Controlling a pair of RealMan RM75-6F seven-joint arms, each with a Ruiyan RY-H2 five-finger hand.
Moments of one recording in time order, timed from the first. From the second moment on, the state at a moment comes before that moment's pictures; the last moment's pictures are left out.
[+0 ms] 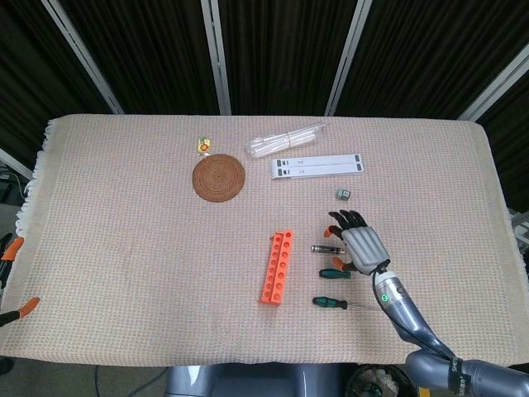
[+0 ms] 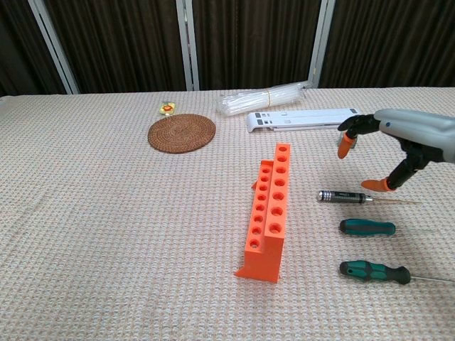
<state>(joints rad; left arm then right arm) -0.01 -1.10 -0.02 -1.56 1.54 1.57 0.06 0.55 -1.45 0.22 -1.58 -1.16 0.94 -0.27</state>
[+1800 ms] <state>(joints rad) -0.03 -1.11 -0.03 -1.51 1.51 1.53 0.00 0.80 -1.61 0.11 -1.43 -0.80 0.91 -0.70</state>
